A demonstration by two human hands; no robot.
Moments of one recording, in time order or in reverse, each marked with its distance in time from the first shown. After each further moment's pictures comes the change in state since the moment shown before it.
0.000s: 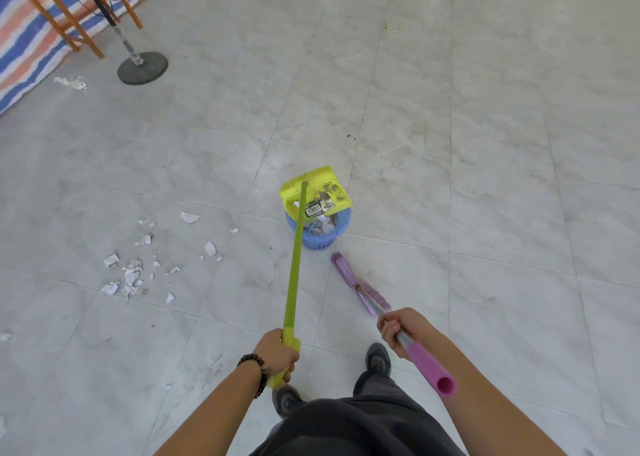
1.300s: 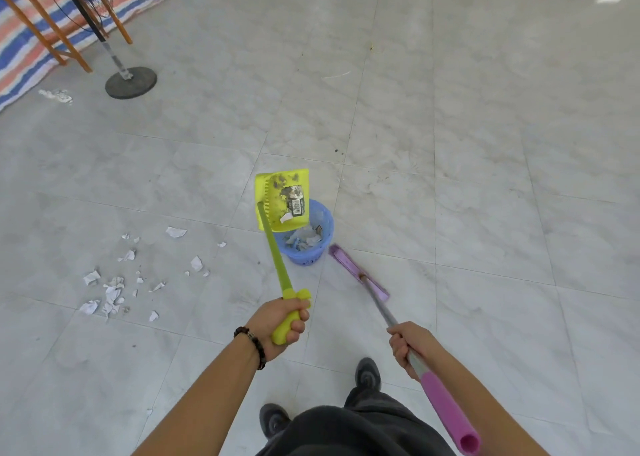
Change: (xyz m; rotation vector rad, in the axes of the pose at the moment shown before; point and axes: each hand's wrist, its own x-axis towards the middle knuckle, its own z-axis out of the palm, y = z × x) left_hand -0.010 0.083 -0.010 -0.697 -0.278 0.051; right_hand -0.051 0.002 0.003 -0.225 0.221 -0.198
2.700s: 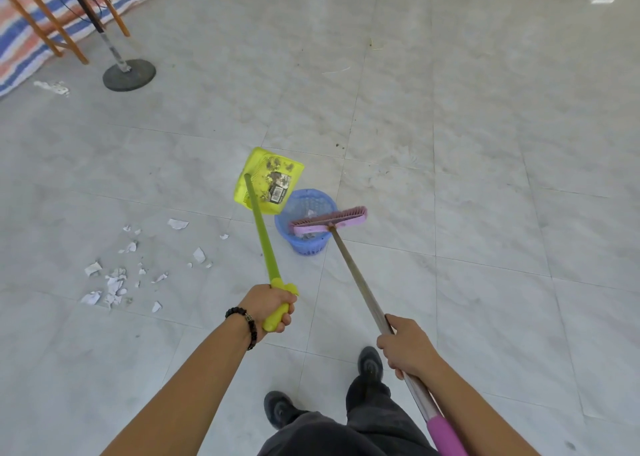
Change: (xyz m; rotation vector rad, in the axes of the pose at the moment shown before) left_hand -0.018 0.003 -0.045 0.271 0.180 0.048; right_hand -0.045 0.061 0.033 -0.927 0.137 -0.517
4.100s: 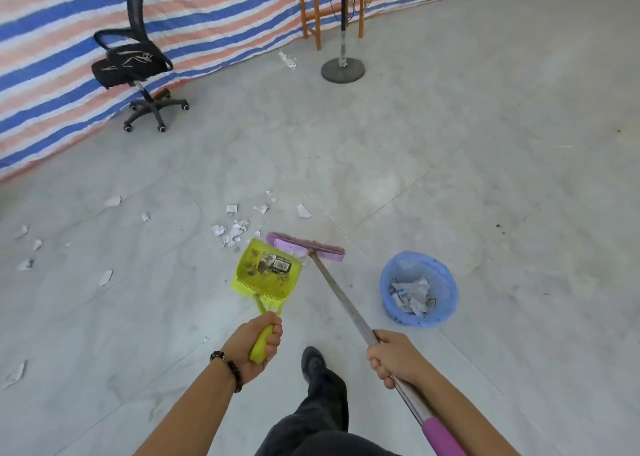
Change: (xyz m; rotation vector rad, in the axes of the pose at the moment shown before) left_hand 0.017 0.002 -0.128 -1.050 0.248 0.037; right_hand 0.153 -0.226 0.072 -0.267 -0.622 -0.145
